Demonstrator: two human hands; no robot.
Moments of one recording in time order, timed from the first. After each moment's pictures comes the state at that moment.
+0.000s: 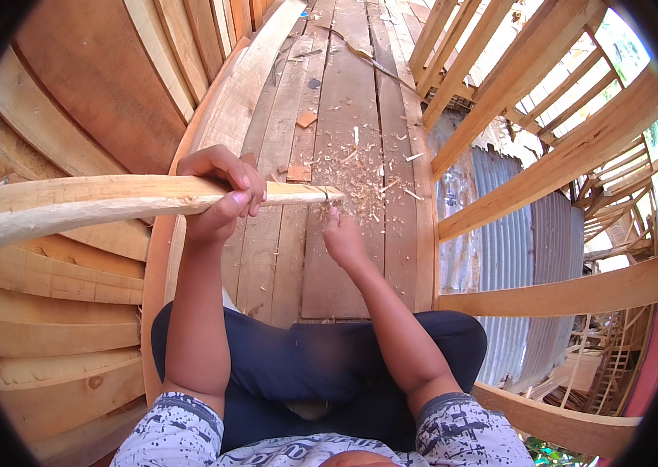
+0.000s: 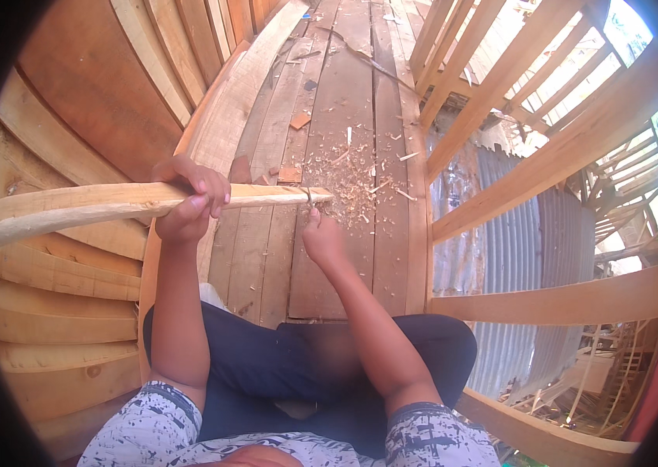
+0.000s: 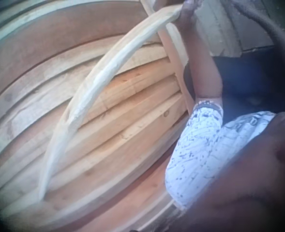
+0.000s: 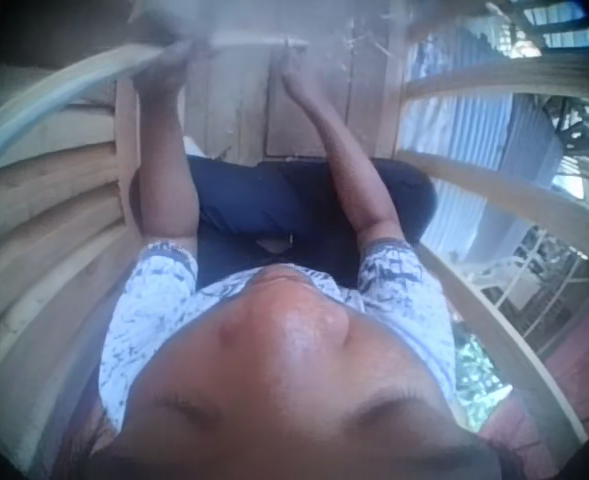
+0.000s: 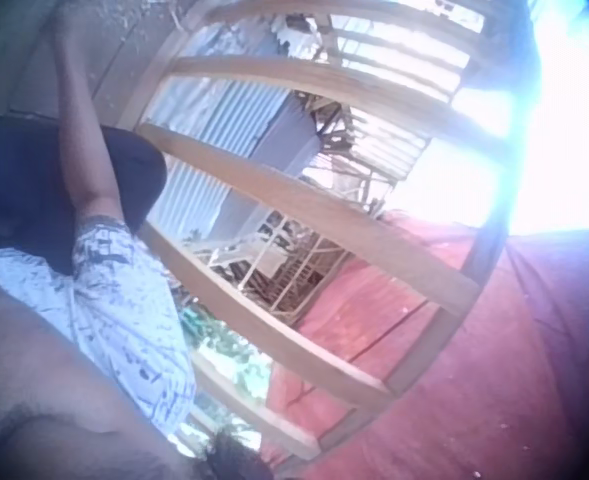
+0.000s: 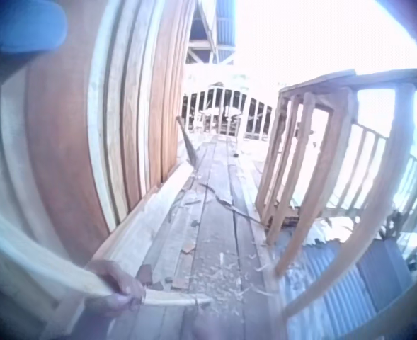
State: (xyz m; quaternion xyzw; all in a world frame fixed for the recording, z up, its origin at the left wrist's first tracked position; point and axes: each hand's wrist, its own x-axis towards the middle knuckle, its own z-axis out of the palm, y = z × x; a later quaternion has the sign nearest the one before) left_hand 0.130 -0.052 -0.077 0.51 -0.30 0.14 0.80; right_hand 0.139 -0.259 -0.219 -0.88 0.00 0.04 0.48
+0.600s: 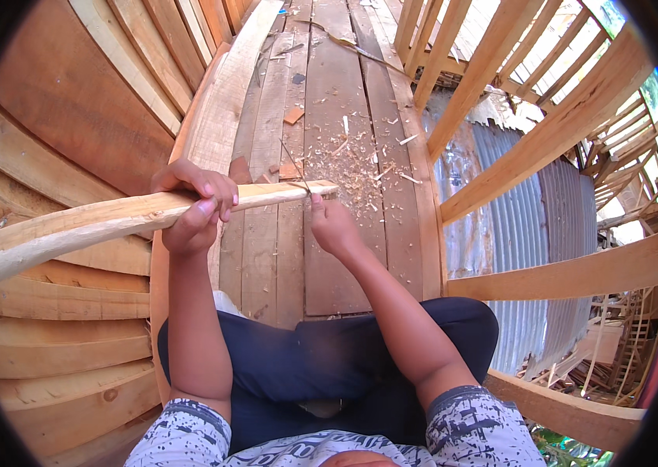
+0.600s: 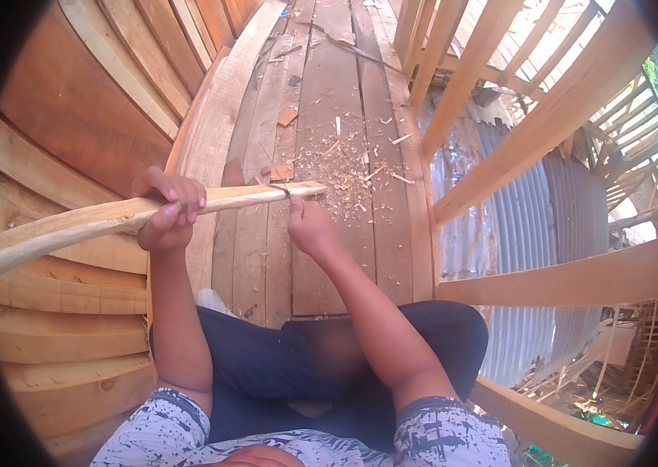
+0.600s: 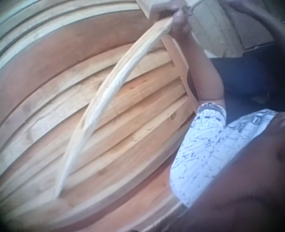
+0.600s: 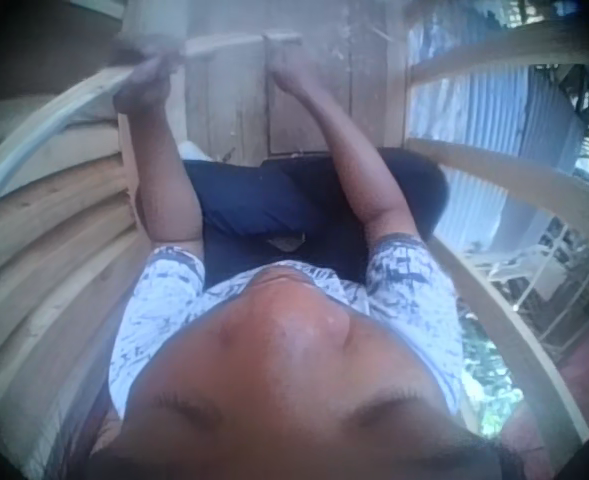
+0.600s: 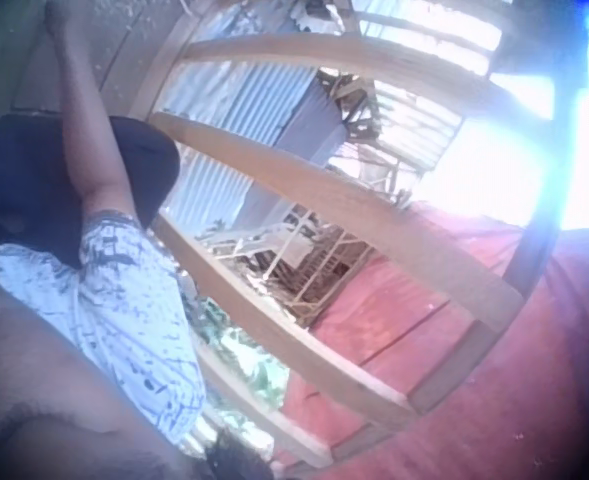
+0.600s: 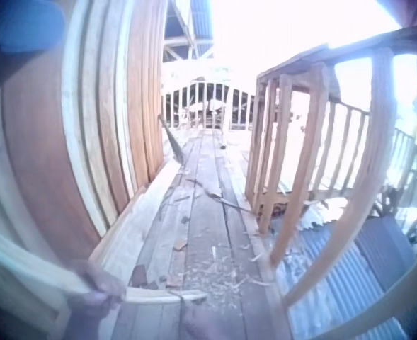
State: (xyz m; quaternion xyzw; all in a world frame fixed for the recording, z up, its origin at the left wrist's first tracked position) left_hand 0.134 -0.050 -0.075 0.51 -0.32 0.13 0.79; right_hand 0.143 -0.265 -0.185 -0.87 0.00 0.10 0.48
